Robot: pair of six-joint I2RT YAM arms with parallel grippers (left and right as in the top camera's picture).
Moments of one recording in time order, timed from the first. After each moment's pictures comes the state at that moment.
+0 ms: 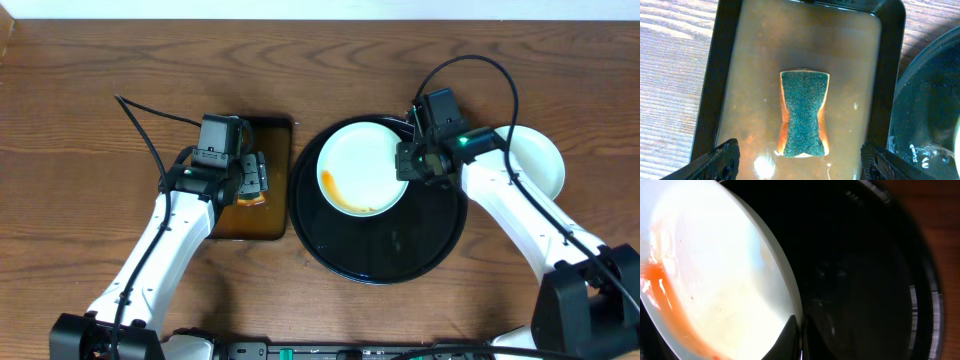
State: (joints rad) left arm -0.19 1.41 0.94 -0.60 -0.09 -0.30; right arm 0.36 1.66 1.18 -0.69 -0.04 0.32
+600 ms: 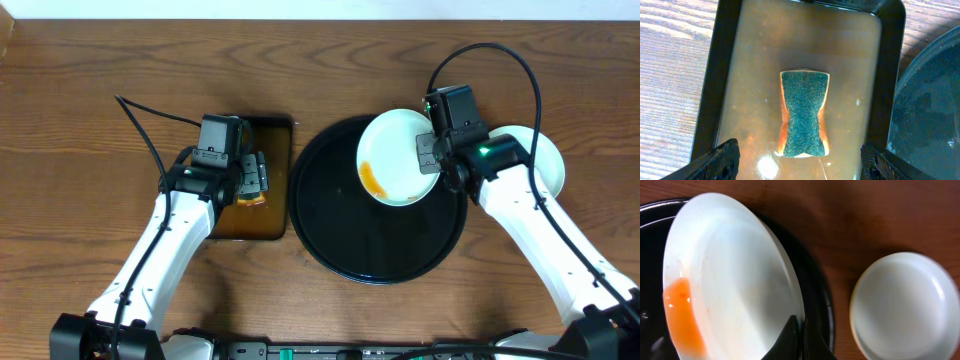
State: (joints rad) left arm -0.19 1.41 0.94 -0.60 -0.09 -0.30; right arm 0.36 1.52 1.18 -0.69 0.25 0.15
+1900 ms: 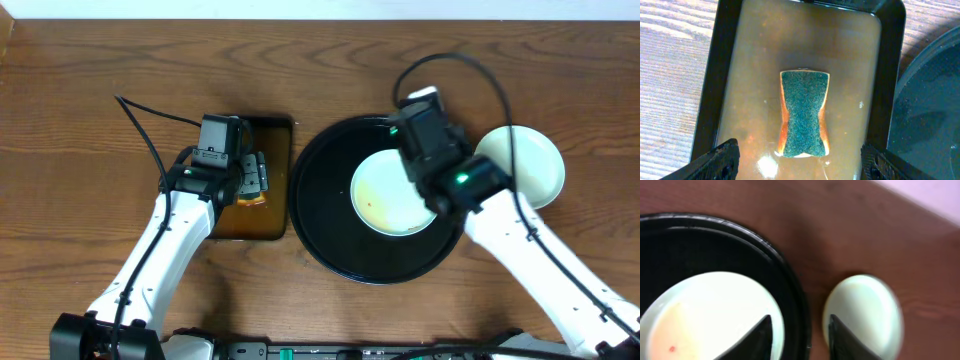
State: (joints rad) left arm -0.19 1.41 0.94 -0.60 -0.09 -0.30; right arm 0.51 1.44 1.18 -0.69 0.49 0.11
